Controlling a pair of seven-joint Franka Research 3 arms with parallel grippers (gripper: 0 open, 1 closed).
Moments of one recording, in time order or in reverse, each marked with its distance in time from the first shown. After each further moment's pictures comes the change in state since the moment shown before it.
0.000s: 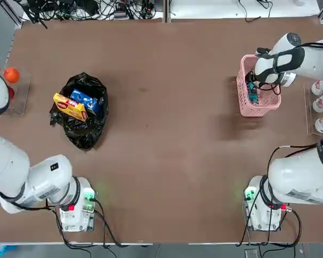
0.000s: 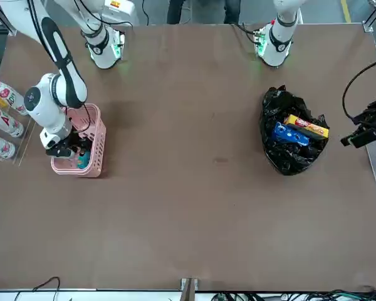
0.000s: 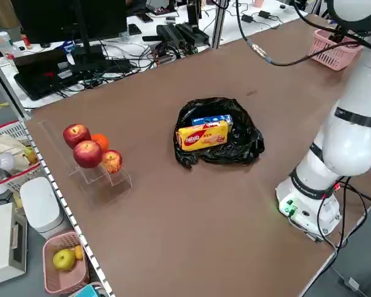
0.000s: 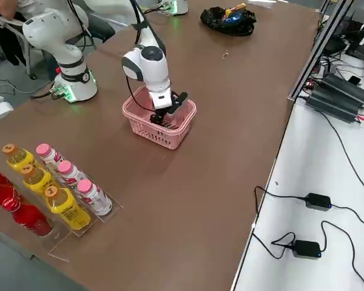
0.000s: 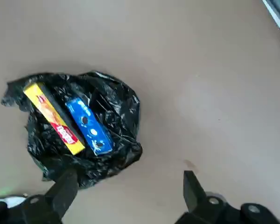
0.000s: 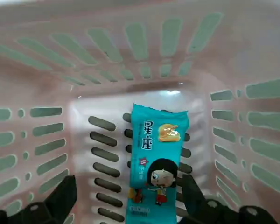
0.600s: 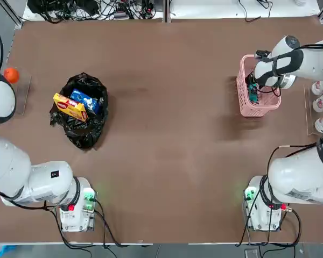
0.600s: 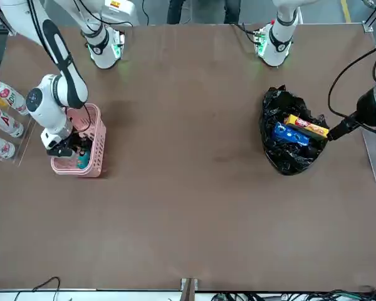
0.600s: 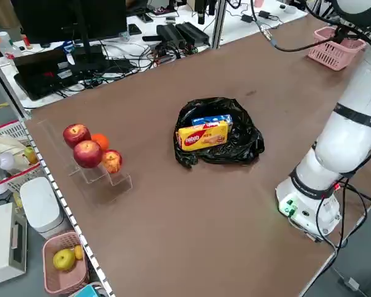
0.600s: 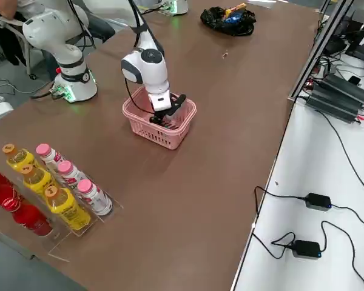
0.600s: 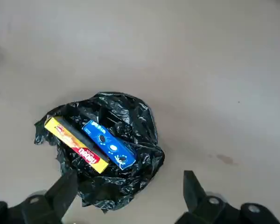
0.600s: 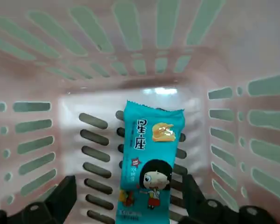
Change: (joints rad) left arm -0.149 -0.026 0.036 0.010 0.127 0.000 0.198; right arm 0.000 0.030 -0.008 -0.008 -0.038 0.038 0.000
